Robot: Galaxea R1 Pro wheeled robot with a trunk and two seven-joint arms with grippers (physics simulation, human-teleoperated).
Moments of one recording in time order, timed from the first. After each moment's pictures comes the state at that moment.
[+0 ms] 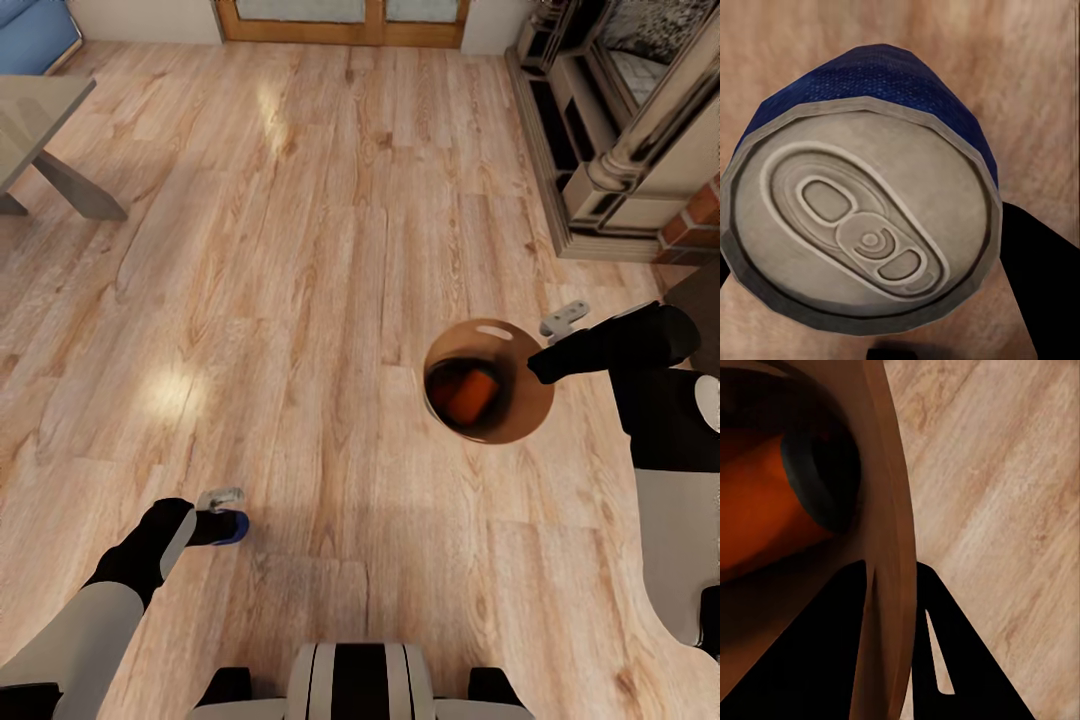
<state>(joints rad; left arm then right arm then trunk) -0.75 0.13 0.03 -0.65 0.14 0.73 -0.08 -1.09 -0.27 0.02 -1.42 1.02 1.04 1.25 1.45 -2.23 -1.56</state>
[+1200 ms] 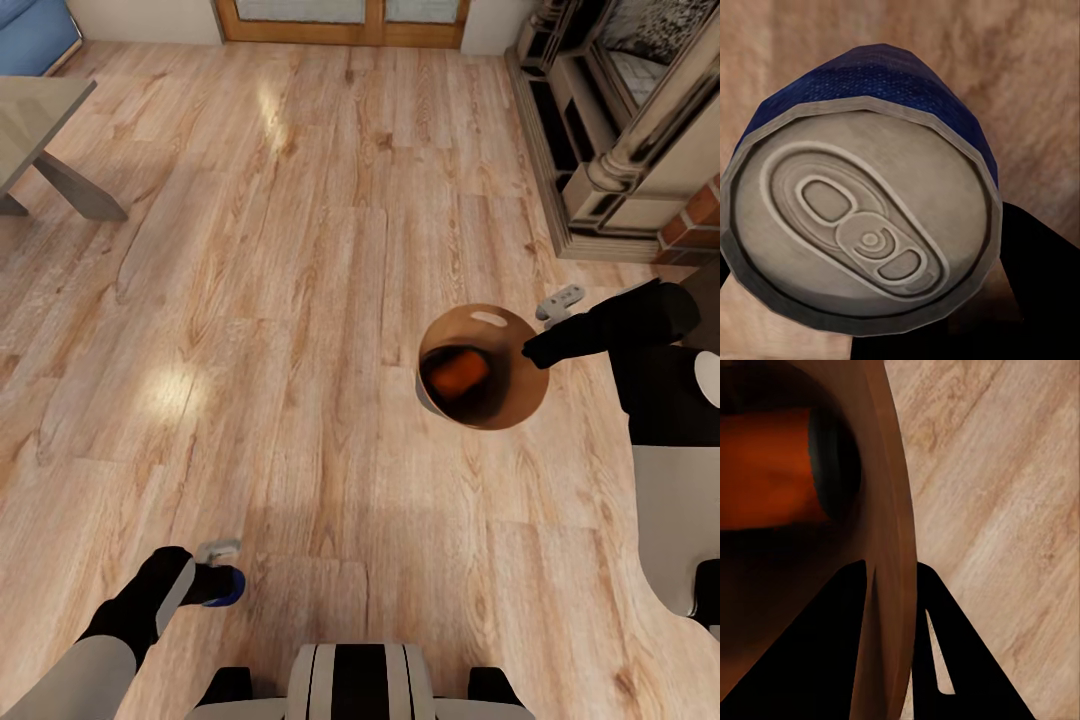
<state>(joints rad) -0.61 0.12 0.03 -0.64 0.15 0.75 -0.05 -1.17 -0.26 0.04 -1.36 1.02 1.04 1.29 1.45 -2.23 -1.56</state>
